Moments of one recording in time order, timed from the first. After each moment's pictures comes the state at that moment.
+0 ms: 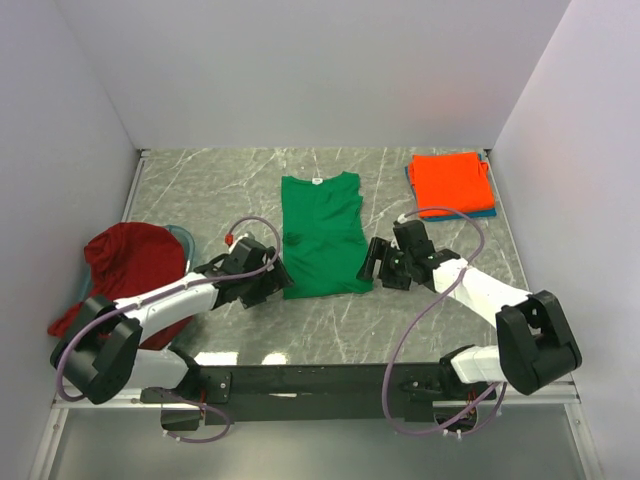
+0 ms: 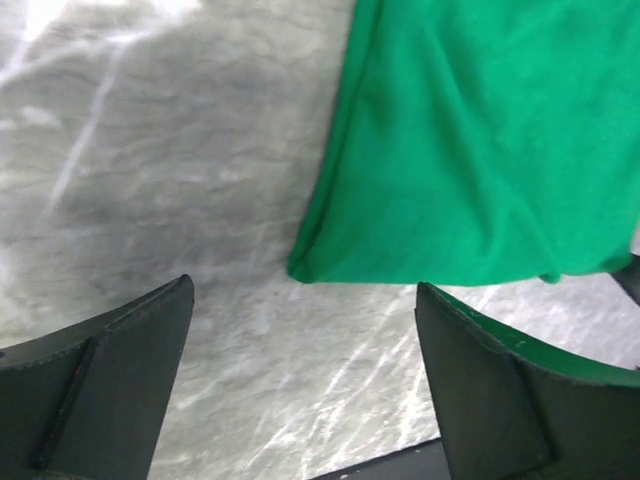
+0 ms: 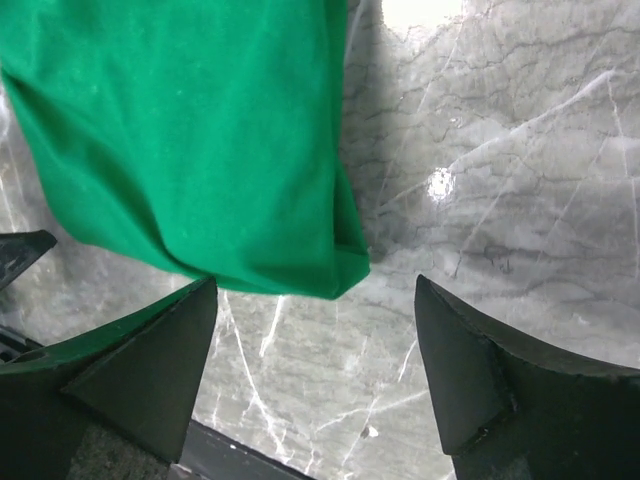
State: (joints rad) left arm -0.61 1.29 0.61 -0.25 -0.03 -1.03; right arm 0.40 1.31 0.67 -0.30 -0.19 0.65
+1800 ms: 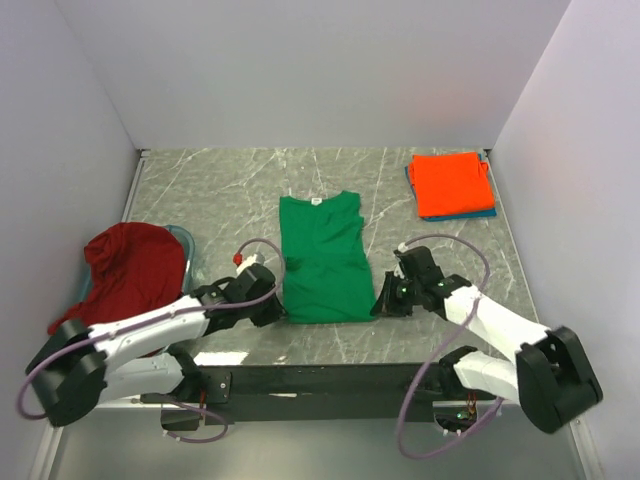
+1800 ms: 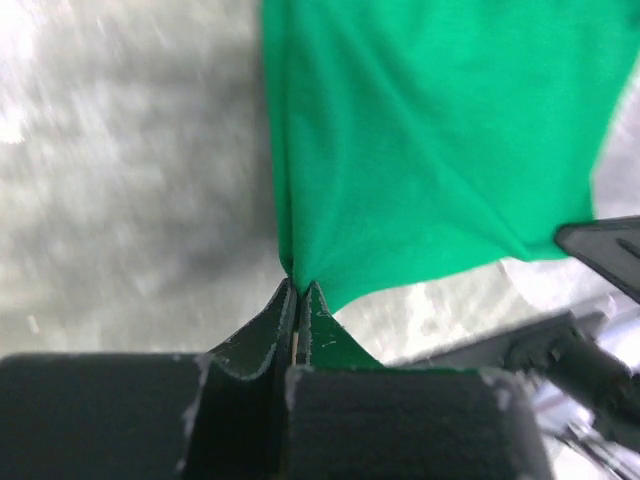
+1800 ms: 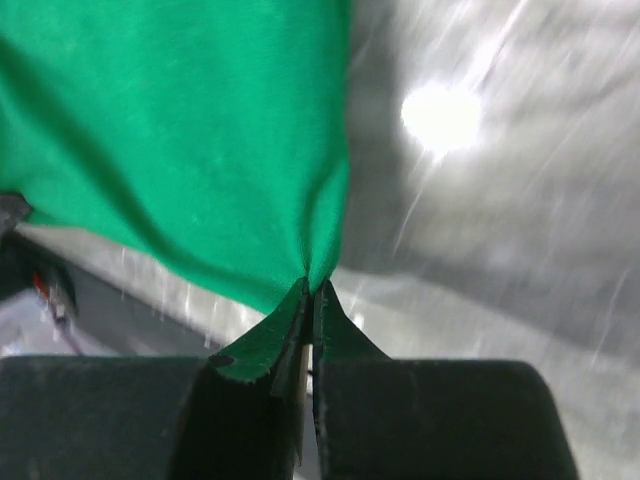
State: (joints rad) left arm -0.83 1.13 0.53 -0.31 -0.07 -1.15; right arm 0.44 1.14 0.48 -0.36 -0.32 0.66
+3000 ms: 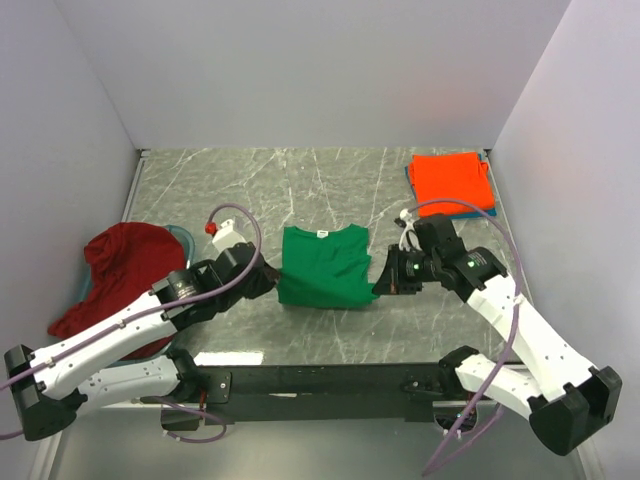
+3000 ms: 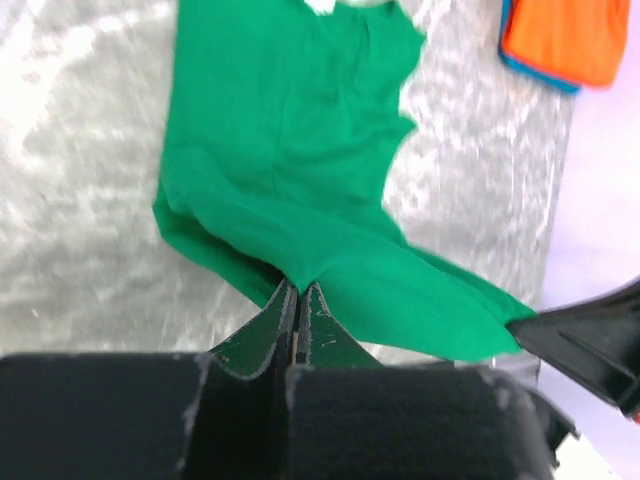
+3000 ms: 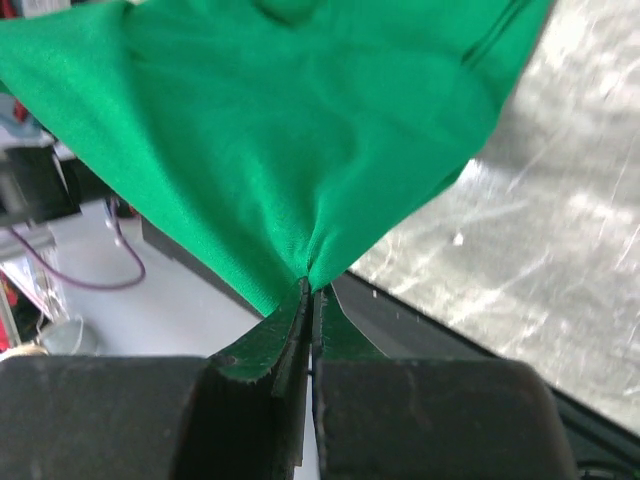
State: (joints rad) left arm -0.96 0.93 0.90 -0.68 -0.41 -1.20; right arm 0.47 0.97 0.92 -0.87 -0.40 0.51
